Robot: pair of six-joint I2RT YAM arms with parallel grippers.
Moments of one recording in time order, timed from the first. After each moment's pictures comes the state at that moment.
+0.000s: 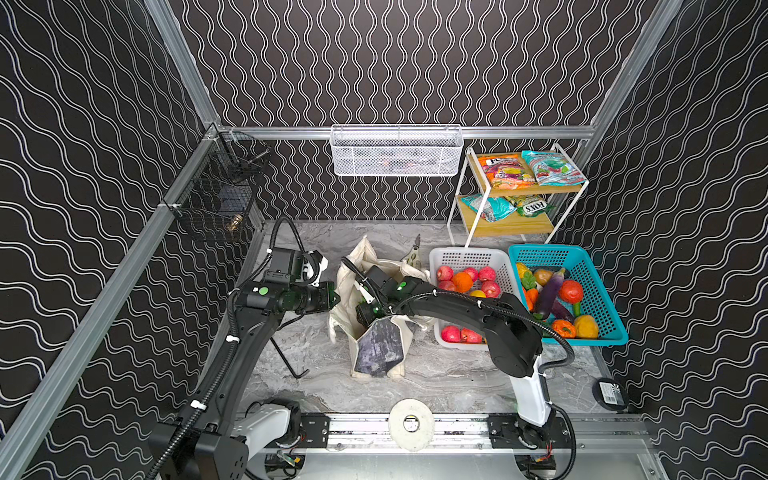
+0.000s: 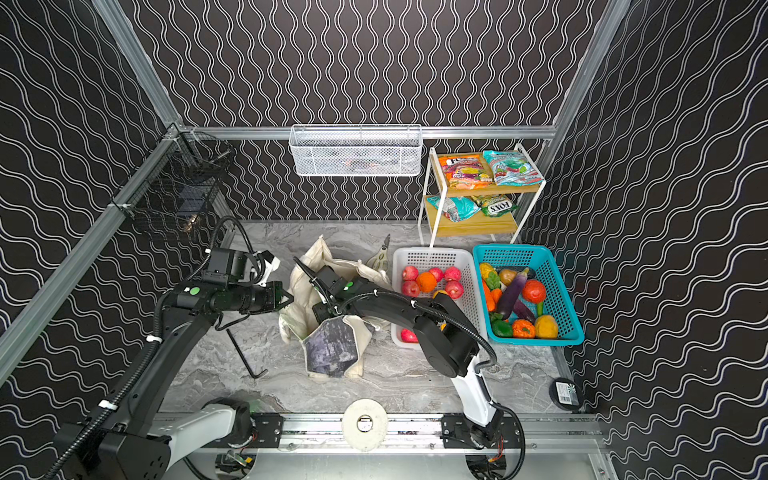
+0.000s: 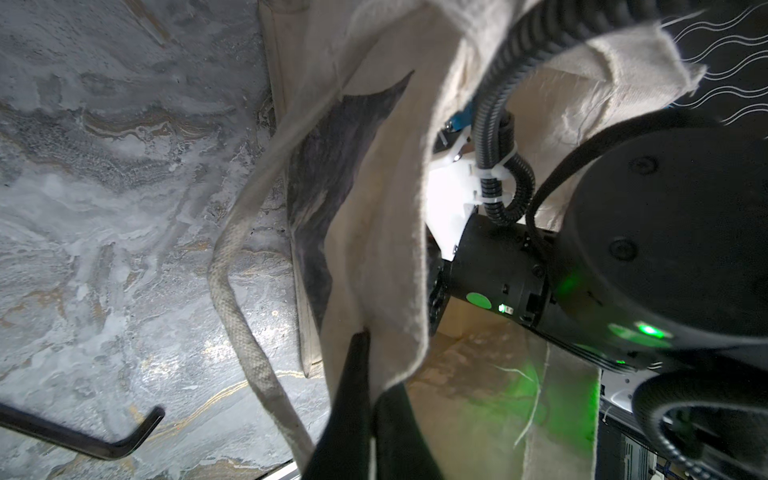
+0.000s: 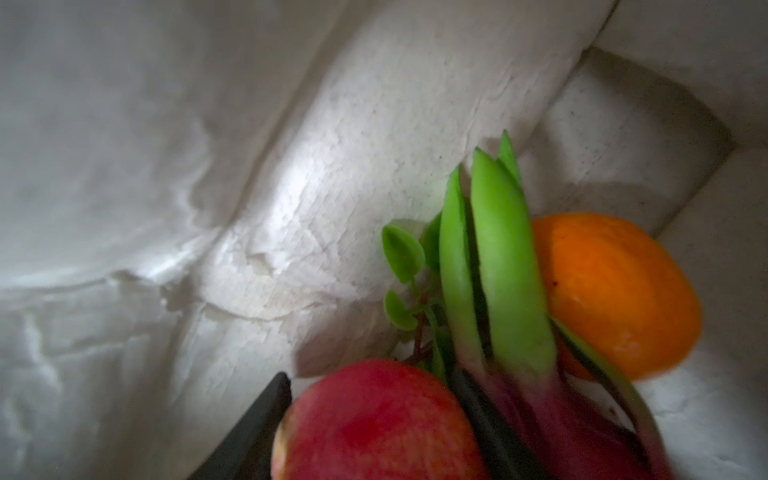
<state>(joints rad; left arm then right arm) -0.18 1.12 1.12 -0.96 0.43 -0.28 0.95 2.08 1.63 -0.62 -0.05 0.37</state>
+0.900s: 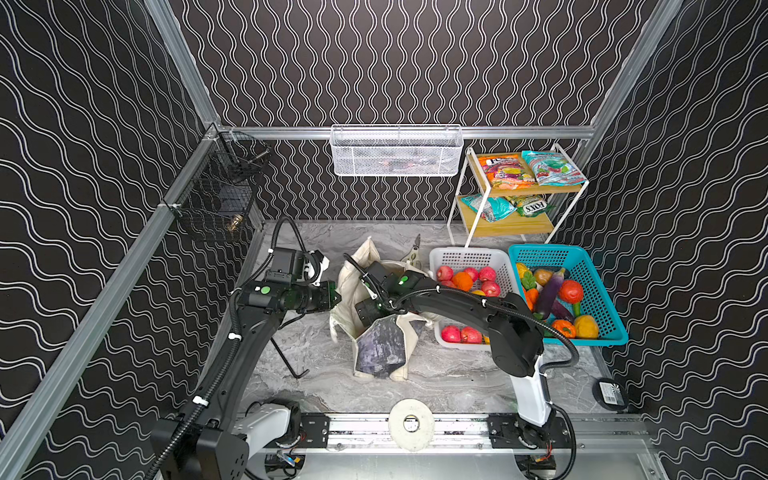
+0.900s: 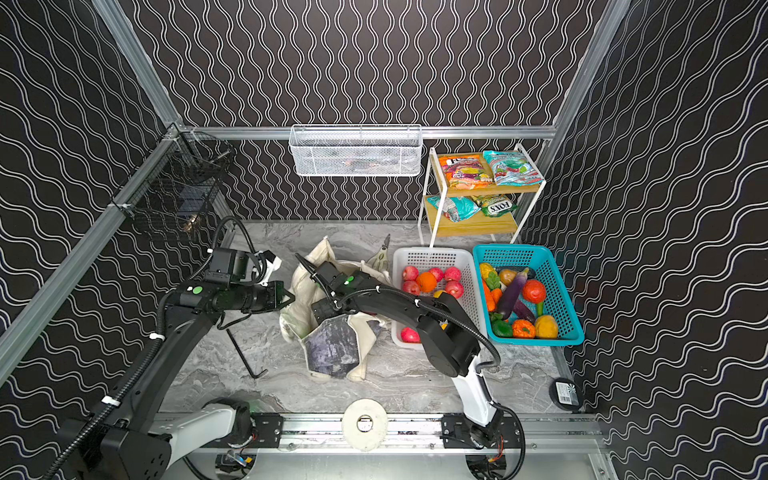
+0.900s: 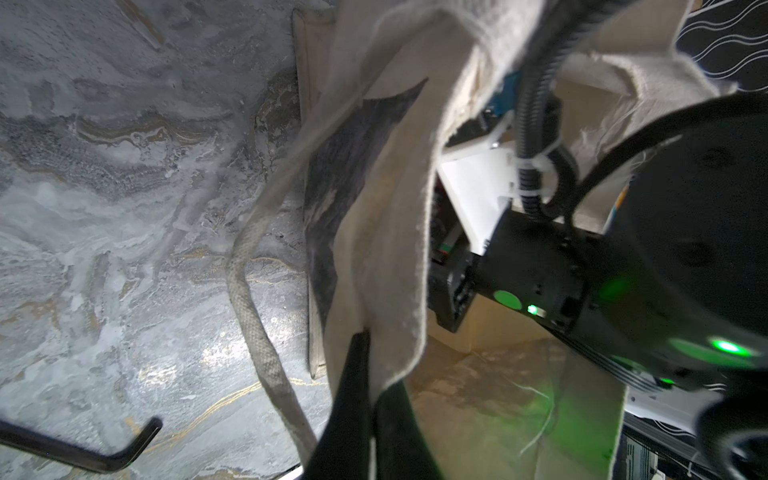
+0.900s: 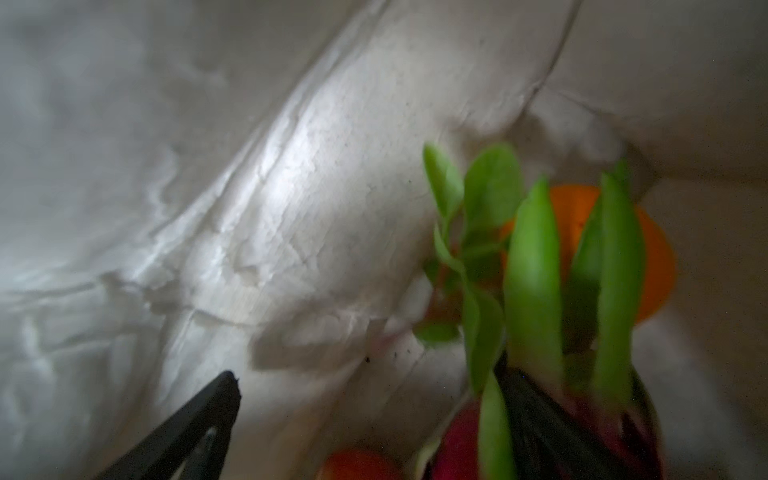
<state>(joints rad) -0.18 1.14 1.11 -0.94 0.43 -0.28 0.94 2.05 1.70 -0.76 0.04 0.38</state>
